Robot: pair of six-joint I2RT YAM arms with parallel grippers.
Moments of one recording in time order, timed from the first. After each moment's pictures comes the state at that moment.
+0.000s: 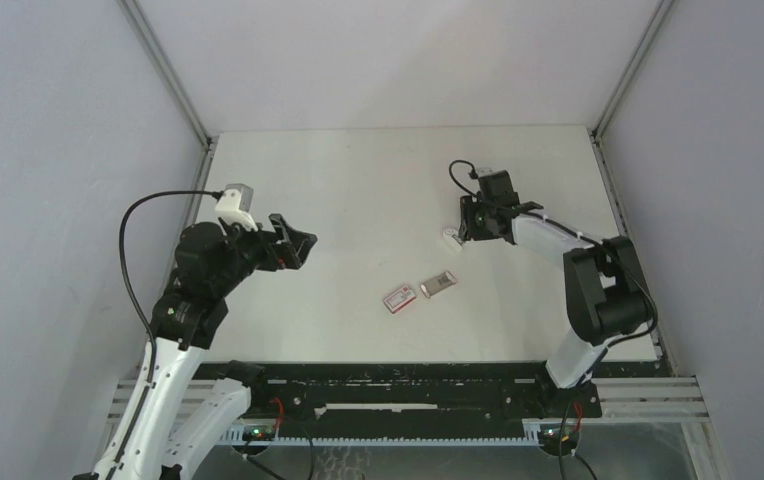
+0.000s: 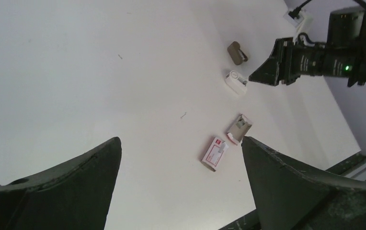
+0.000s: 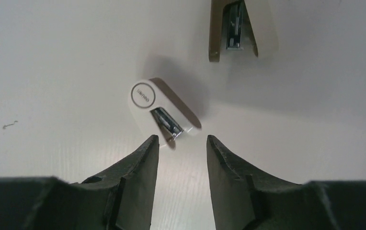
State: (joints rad) left arm -0.25 0.68 0.87 -0.49 0.22 -0.39; right arm 0.30 1.65 1.01 -0.26 -0.07 0.22
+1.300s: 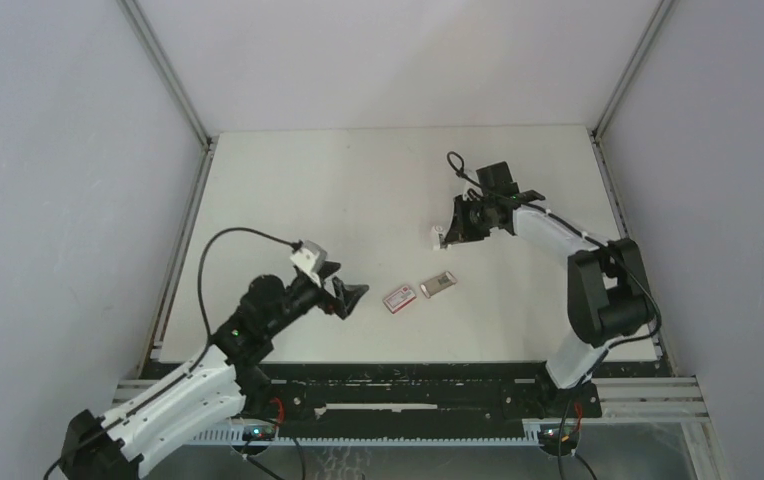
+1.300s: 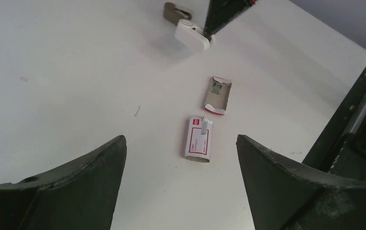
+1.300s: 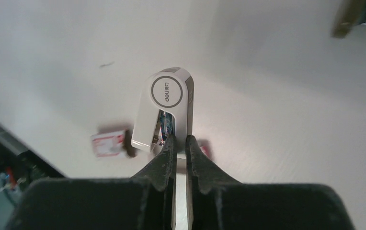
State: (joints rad) left arm -0.64 0.63 0.36 0.09 0.11 -0.23; right arm 0.31 1.71 1.16 -0.45 -0.37 0.22
